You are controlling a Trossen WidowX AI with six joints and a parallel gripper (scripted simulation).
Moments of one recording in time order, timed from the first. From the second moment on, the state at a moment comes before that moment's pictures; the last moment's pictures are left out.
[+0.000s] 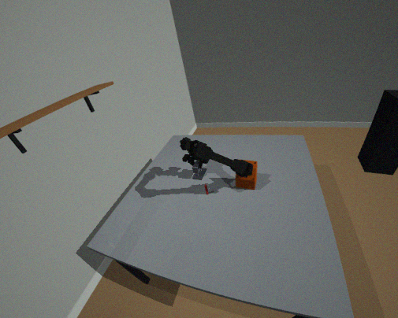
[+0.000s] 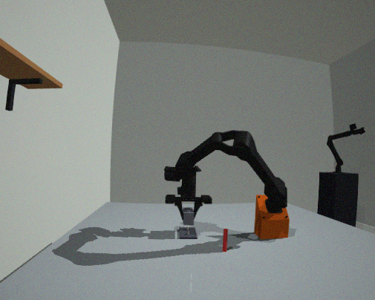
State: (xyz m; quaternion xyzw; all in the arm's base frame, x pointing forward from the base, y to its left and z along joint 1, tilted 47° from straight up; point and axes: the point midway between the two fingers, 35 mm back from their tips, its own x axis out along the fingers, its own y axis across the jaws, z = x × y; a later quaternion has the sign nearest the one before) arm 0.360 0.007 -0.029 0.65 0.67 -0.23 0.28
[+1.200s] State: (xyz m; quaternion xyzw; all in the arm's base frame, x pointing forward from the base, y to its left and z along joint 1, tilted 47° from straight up) arm 0.361 0.014 -0.043 0.65 0.66 -0.23 0.29
